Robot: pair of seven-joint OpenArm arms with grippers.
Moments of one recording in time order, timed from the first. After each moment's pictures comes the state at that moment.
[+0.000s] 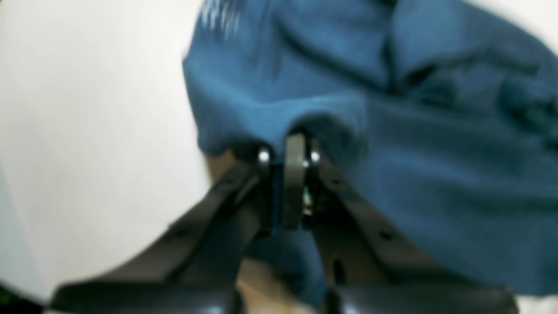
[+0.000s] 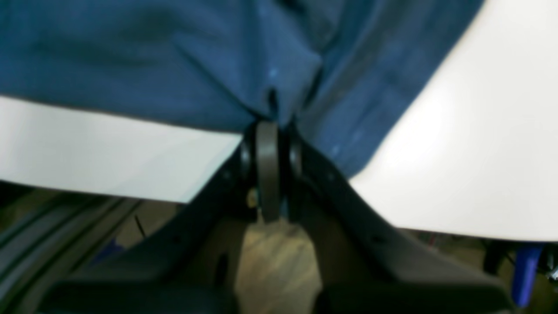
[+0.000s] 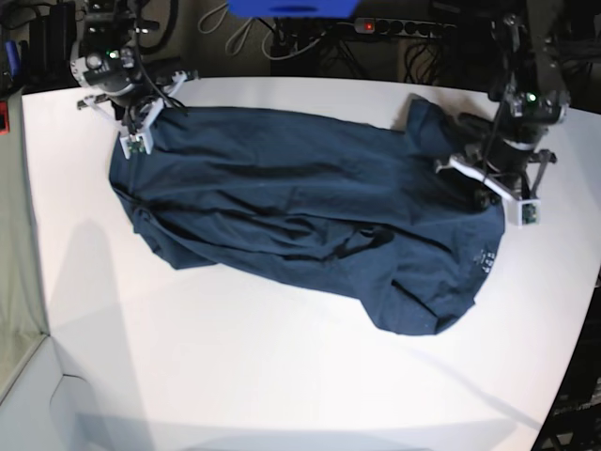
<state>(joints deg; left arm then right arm) 17.4 -15.2 -10.3 116.0 -21.4 3.2 47.3 -26.9 1.6 11.8 114.1 -1.1 17.8 -56.8</state>
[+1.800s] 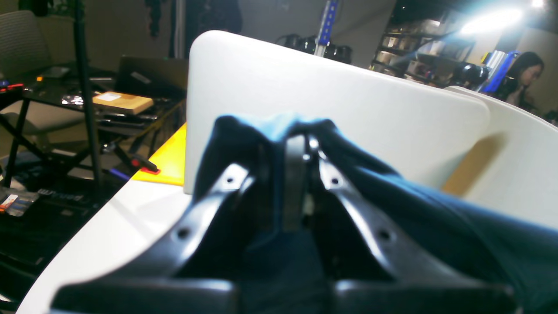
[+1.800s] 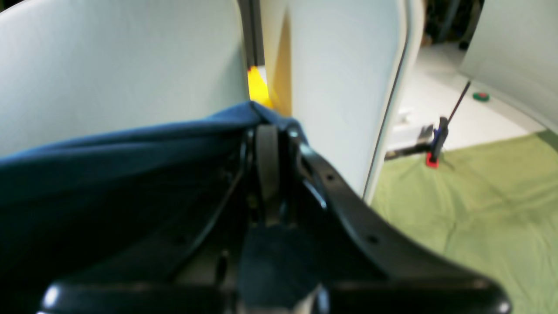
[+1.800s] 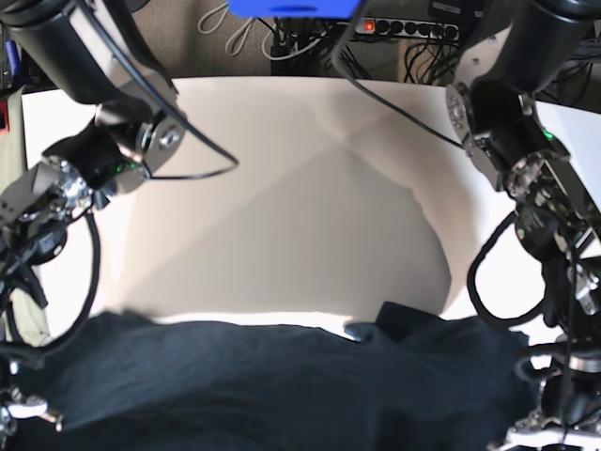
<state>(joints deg) -31.8 -8.2 -12.8 116.7 -21.6 3.3 47.1 36.6 -0.1 30.4 116.8 -0.5 17.8 -56.7</state>
